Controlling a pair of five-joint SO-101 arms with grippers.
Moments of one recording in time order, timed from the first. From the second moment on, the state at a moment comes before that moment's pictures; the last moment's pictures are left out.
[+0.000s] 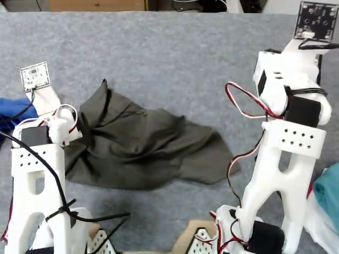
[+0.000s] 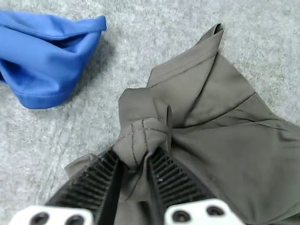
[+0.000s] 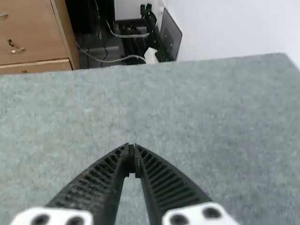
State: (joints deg) left arm -13.4 -39.6 42.5 59.1 -0.7; right arm 11.5 -24.9 8.8 57.3 -5.7
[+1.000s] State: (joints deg) left arm -15.1 -39.6 48.7 47.0 -0.9; right arm -2.5 -32.2 38.5 54.6 -5.7
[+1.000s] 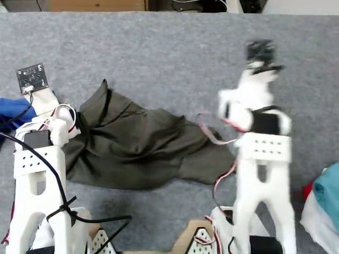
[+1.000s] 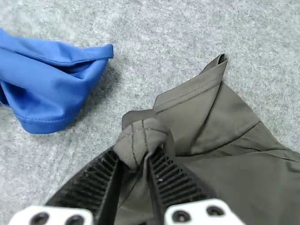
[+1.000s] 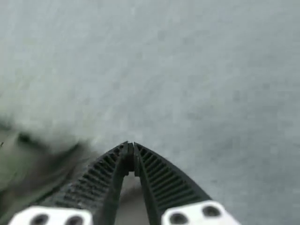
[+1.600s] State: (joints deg) left arm -10.3 -39.6 57.9 45.9 -0.9; right arm -18.0 -32.3 63.7 28.7 -11.8
